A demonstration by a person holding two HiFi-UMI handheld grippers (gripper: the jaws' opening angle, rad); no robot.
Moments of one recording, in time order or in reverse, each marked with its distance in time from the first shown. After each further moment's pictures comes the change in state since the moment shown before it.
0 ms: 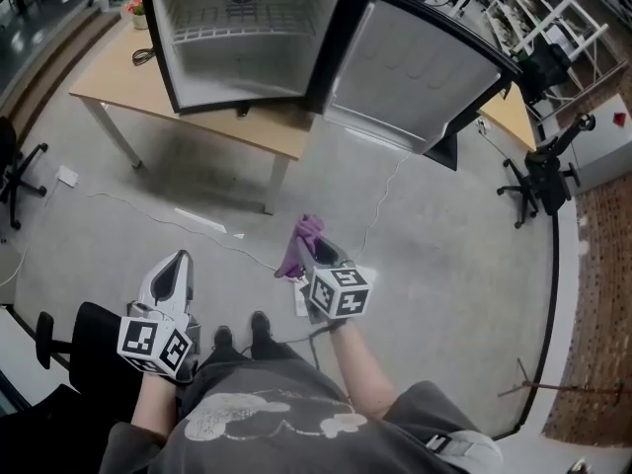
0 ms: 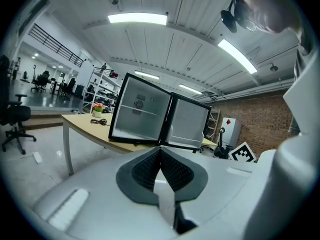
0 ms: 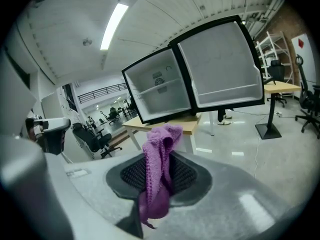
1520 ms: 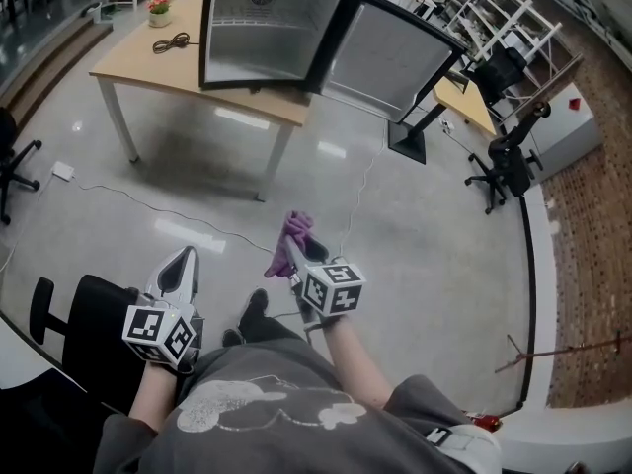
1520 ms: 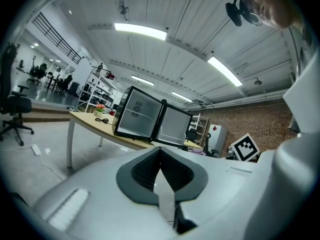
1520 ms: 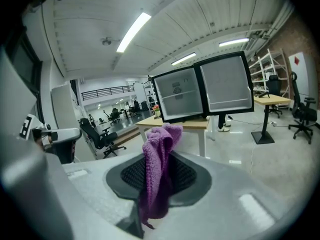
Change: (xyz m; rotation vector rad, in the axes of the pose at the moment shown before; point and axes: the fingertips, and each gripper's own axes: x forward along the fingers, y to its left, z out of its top) left arm -0.193 0.003 -0.045 -0.043 -0.049 -0.111; right arm -0.127 0.163 -0.075 -0.078 -0.080 -0.028
